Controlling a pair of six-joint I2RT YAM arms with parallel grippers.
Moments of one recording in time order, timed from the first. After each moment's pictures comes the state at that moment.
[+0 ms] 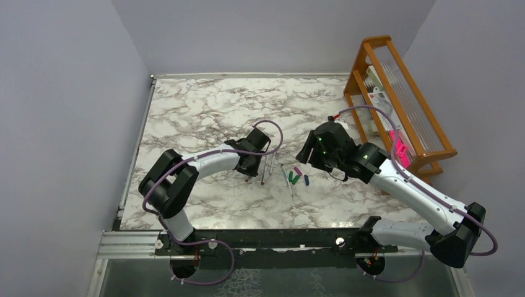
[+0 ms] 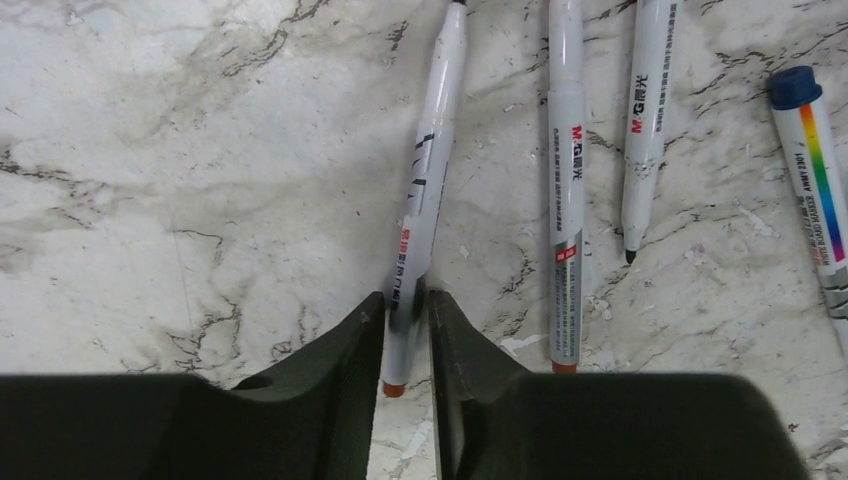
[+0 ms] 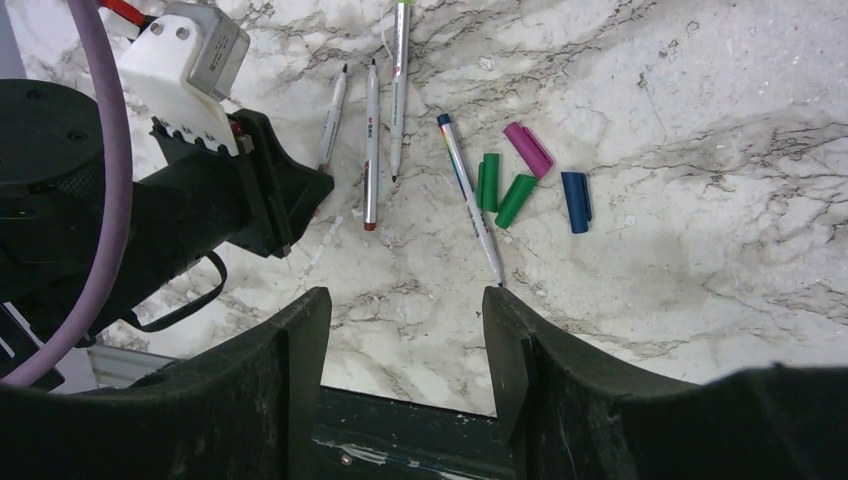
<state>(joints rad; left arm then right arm) -0.72 1.68 0.99 -0.47 -0.13 -0.39 0.79 1.13 1.07 -0.77 0.25 0.96</state>
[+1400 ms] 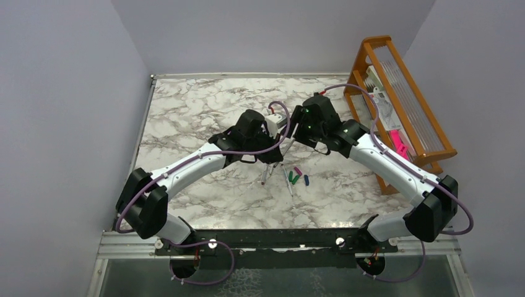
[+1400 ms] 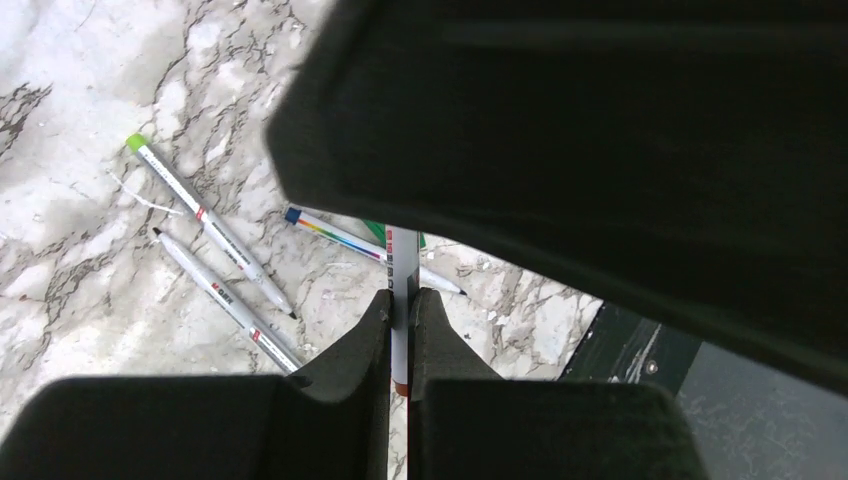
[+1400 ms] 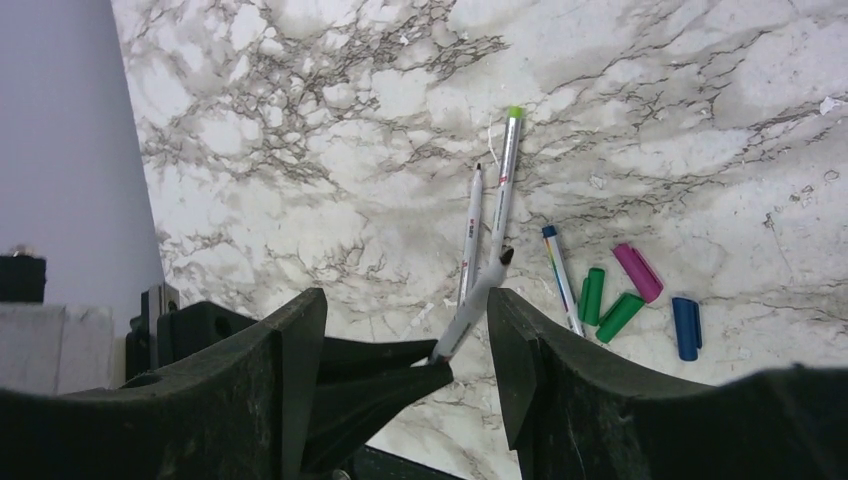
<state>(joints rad) -0.73 1.47 1.07 -0.28 0.40 -0.21 0.70 1.39 1.27 -0.60 0.14 0.89</state>
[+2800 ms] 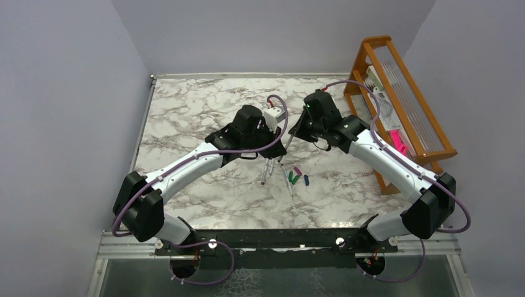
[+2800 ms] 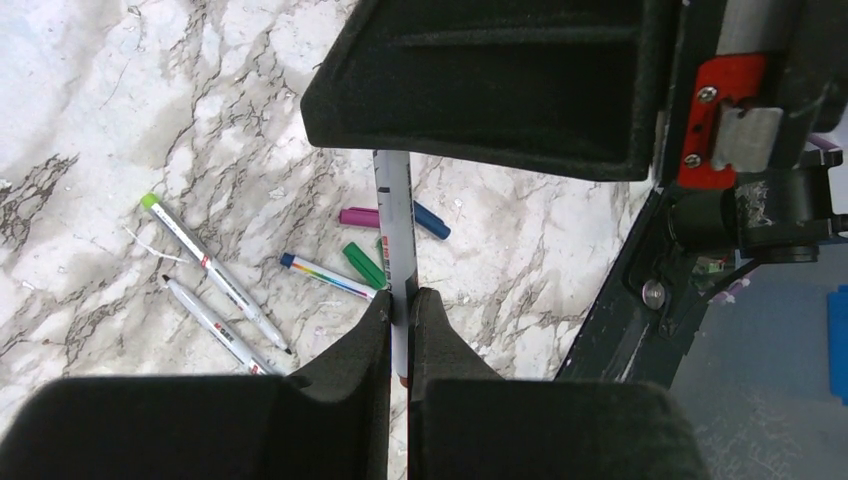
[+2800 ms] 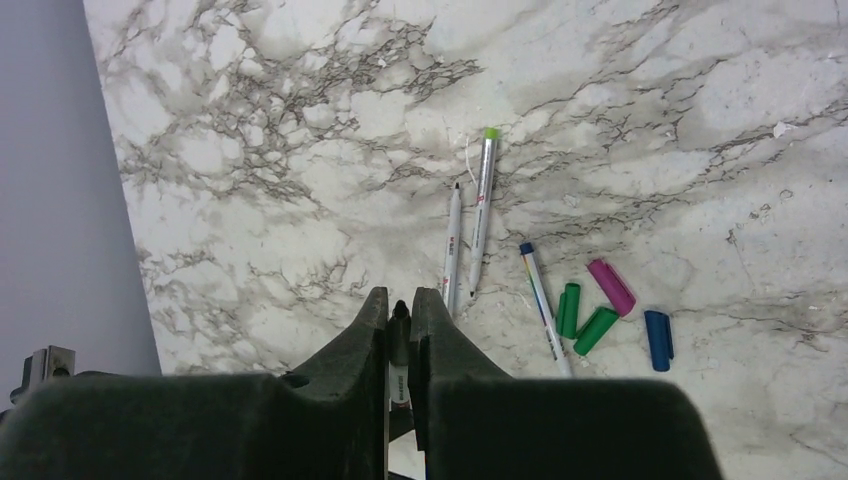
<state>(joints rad) -0.73 1.43 1.10 -0.24 0.42 -0.23 0.66 1.43 1.31 -0.63 0.16 0.86</state>
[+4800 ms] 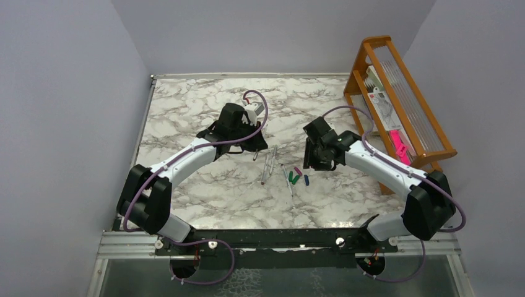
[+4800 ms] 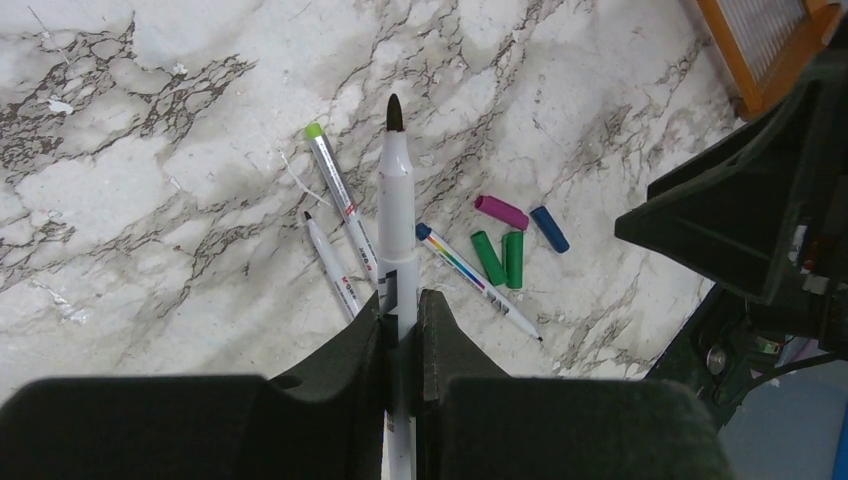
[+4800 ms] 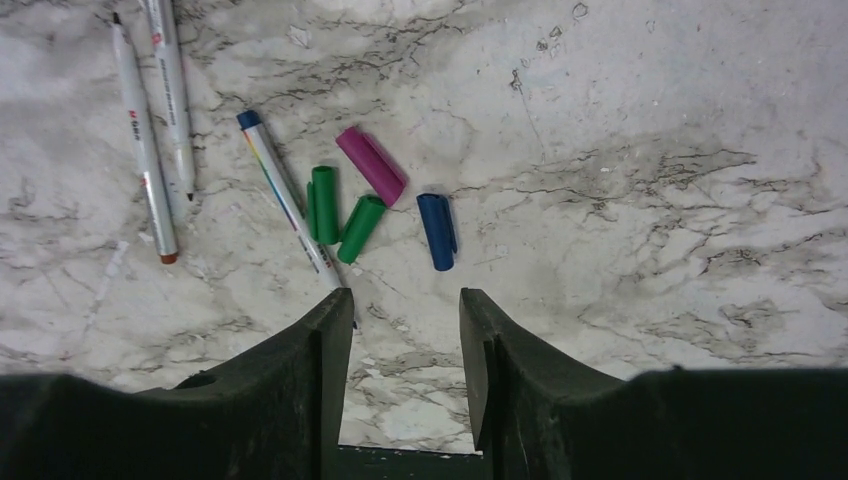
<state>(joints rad) -0.53 1.49 1.01 -0.18 0.41 -0.31 0.64 1.40 1.05 -0.78 0.18 0.73</state>
